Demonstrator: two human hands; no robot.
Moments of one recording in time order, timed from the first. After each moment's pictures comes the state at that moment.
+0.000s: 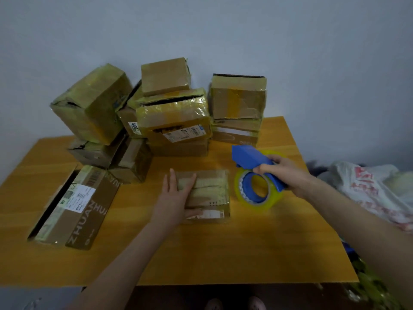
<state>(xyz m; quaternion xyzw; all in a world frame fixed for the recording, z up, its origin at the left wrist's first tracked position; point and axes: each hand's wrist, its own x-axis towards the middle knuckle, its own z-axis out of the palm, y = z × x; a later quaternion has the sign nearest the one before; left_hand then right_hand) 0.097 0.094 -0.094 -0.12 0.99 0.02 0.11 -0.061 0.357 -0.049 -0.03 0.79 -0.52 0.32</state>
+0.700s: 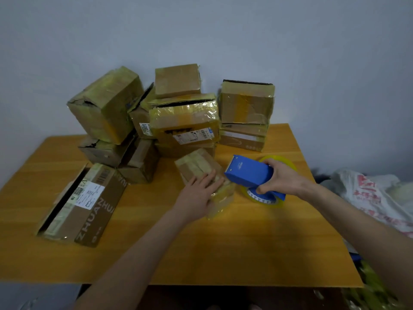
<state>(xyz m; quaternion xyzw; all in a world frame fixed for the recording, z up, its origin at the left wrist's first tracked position) 0.078 0.109 -0.079 0.05 0.99 0.01 0.09 -0.047 0.341 -0.042 -0.19 0.86 -0.38 0.29</state>
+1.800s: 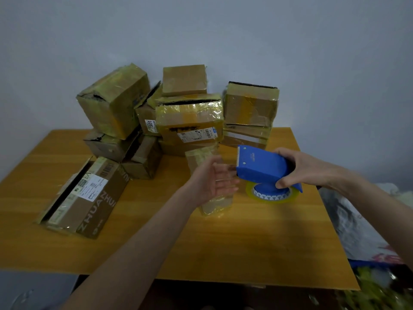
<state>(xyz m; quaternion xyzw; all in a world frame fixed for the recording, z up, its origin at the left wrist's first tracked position) 0.059 0.141 -0.018 -0.24 0.47 0.84 0.13 -0.046 0.369 0.021 -0.29 0.79 -0.40 0.35</state>
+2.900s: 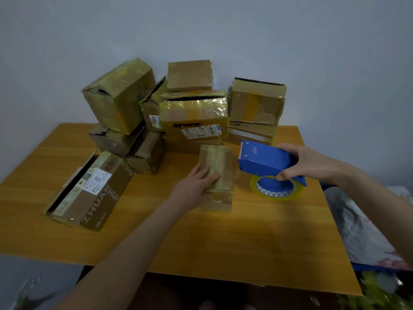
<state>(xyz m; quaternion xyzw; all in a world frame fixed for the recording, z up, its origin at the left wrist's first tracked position) 0.081 0.101 -0.068 -0.04 0.99 0.12 0.09 -0.062 0.365 0.021 -0.28 0.81 -0.39 0.34</state>
